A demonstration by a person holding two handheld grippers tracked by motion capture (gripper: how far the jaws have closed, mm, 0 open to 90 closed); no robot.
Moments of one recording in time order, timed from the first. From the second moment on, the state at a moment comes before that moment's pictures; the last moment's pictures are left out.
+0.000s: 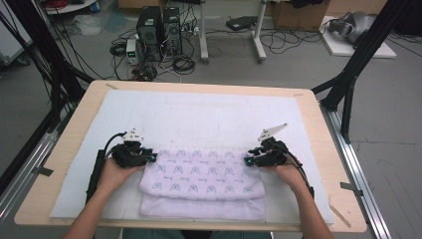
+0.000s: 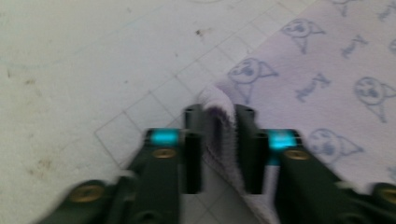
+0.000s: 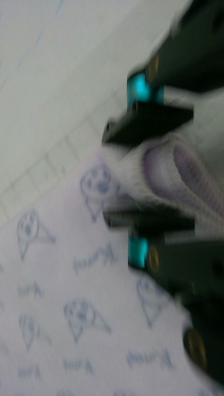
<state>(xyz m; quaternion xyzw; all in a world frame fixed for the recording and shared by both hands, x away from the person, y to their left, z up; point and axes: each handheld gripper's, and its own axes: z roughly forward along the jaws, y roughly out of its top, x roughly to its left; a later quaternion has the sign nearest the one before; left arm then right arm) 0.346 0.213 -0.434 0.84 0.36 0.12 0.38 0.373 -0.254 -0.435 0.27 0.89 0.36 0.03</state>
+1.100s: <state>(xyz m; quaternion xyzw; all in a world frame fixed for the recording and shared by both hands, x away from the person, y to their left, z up) 0.374 0.213 -0.426 0.85 0.34 0.16 0.36 0.382 -0.239 -0.406 0.27 0.88 0.38 0.10</state>
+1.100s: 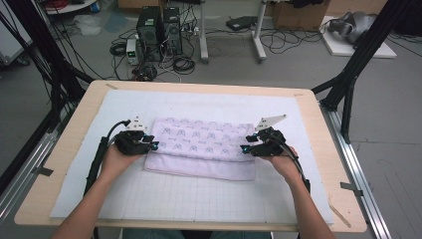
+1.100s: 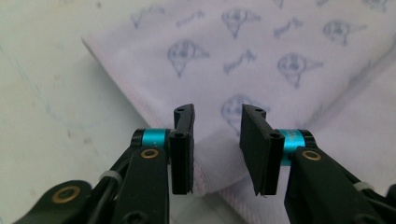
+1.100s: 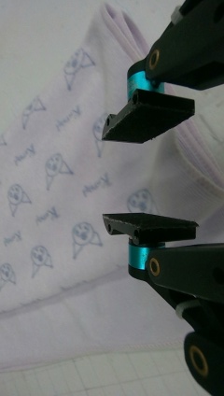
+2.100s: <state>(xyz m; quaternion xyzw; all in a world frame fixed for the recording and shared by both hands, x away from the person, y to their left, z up) 0.364 0.216 -0.416 0.85 0.33 0.16 0.39 0.370 -0.250 -0.419 0.25 0.89 0.38 0.08</state>
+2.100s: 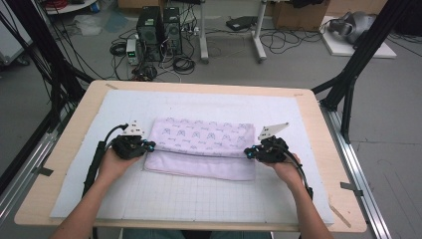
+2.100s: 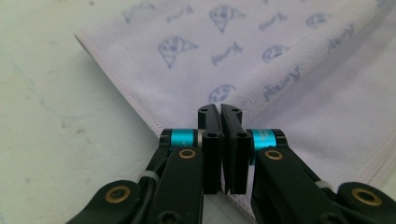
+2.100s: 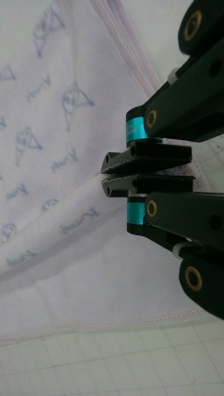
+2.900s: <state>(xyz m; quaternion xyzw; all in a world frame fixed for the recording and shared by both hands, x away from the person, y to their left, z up) 0.314 0.211 -0.418 0.86 0.30 0.15 0.39 0.330 -0.266 -0.408 0.23 0.89 0.39 0.05</state>
